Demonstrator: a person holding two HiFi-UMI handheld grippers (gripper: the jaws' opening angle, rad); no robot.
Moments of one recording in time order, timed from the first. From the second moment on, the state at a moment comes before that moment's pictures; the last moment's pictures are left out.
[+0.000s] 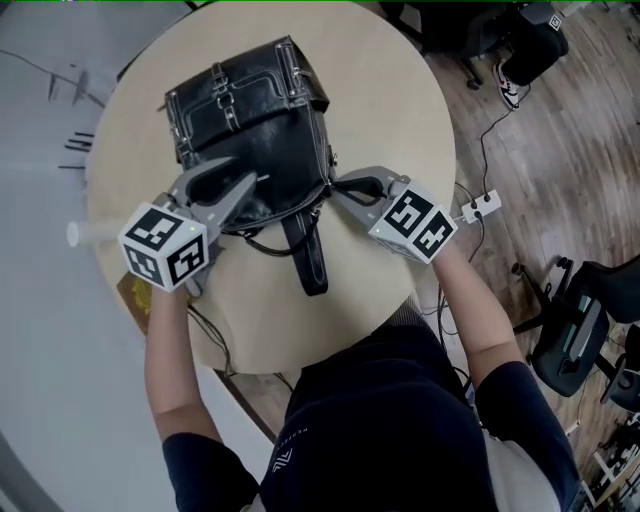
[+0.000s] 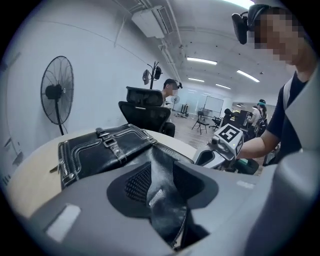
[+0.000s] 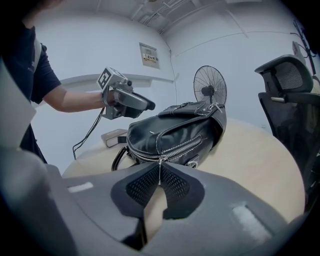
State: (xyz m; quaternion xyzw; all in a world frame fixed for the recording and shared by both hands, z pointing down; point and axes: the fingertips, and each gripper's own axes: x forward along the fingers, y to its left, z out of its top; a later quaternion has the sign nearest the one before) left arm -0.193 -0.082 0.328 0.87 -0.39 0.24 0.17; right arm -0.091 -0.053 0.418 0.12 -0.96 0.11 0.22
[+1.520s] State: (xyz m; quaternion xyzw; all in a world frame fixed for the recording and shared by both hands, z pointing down) left arm -0.107 -0.166 0.376 0.90 -0.23 0.32 0.19; right arm -0.094 -0.050 0.410 0.08 -0.96 0.13 0.23
